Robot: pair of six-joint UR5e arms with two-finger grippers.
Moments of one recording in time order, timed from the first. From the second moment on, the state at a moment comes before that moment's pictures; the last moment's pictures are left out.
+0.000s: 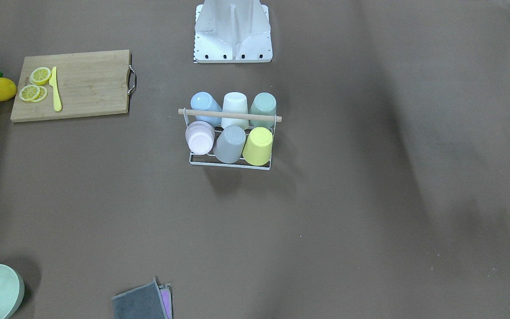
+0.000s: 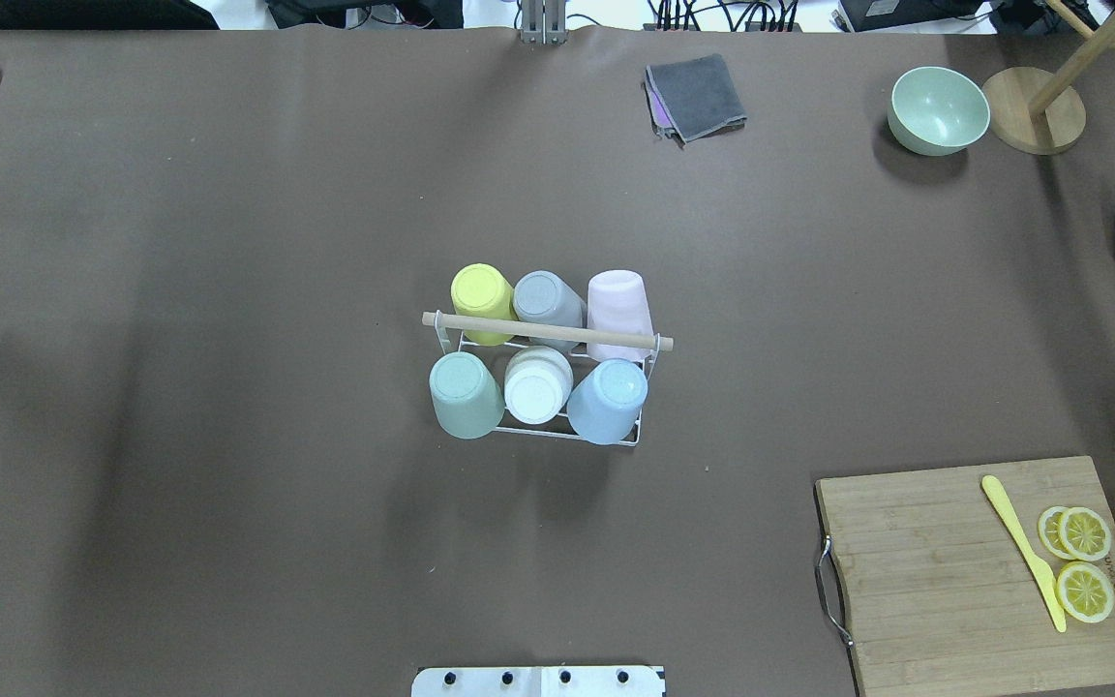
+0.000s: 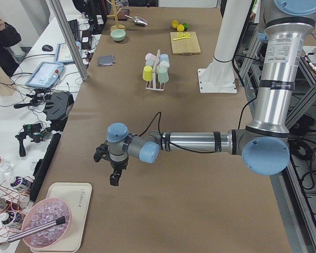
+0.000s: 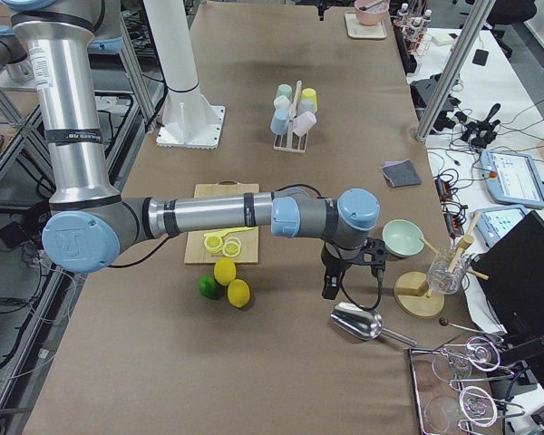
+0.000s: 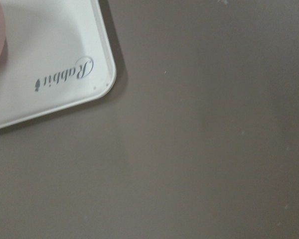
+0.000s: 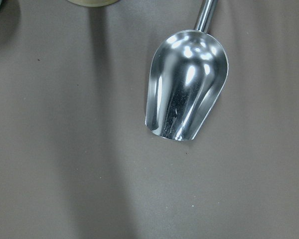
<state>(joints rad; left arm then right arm) -1.38 -1.66 -1.40 -1.90 -2.14 -0.08 1.51 -1.45 1.57 -1.69 2.33 0.17</state>
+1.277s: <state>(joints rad) -1.47 -1.51 -1.71 -1.43 -2.25 0.00 1.52 -1.45 1.57 -1.70 2.33 0.18</state>
